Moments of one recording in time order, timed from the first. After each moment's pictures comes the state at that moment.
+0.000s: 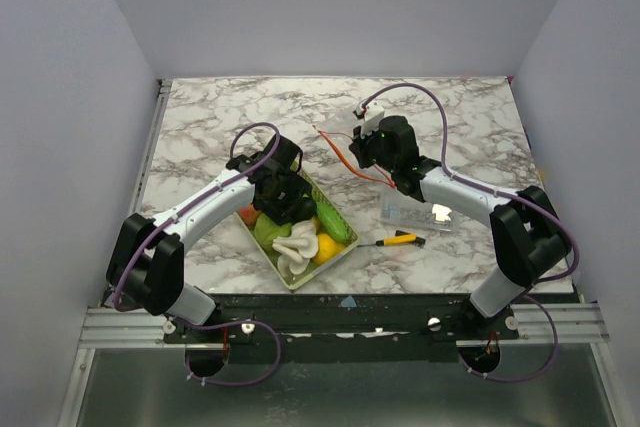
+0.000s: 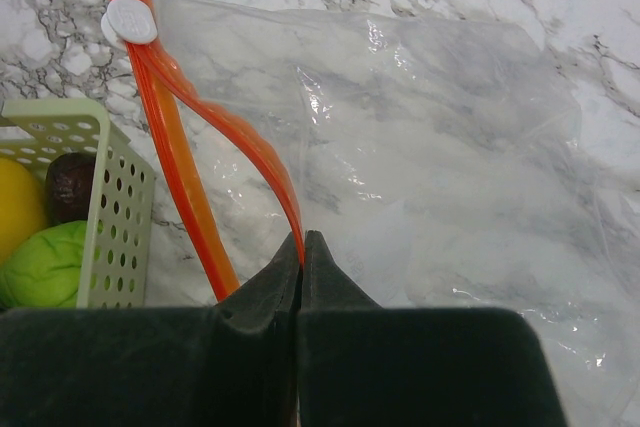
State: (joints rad) left arm -0.57 1.48 1.07 -0.76 -0.02 -1.44; right arm 0.57 1.64 1.03 0.25 -0.04 -0.02
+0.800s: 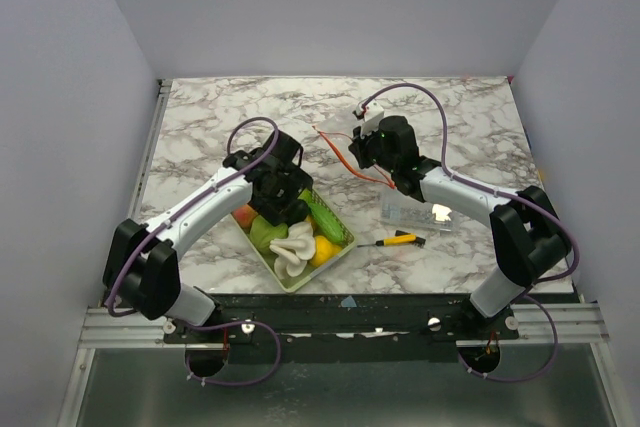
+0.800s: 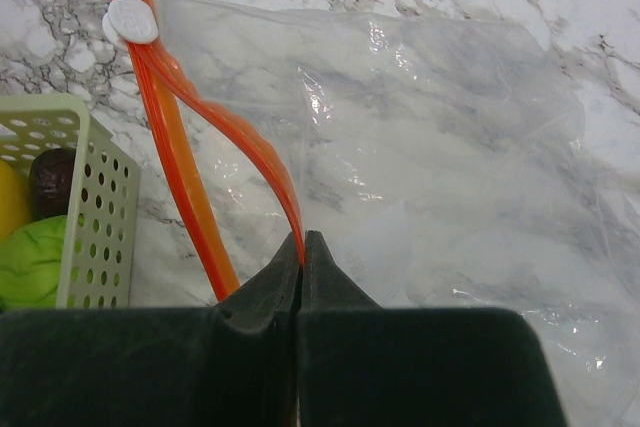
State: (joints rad) left arm -0.58 1.42 1.11 -0.84 -0.06 -1.45; right arm 0.57 1.64 1.03 0.24 -0.05 -0.02
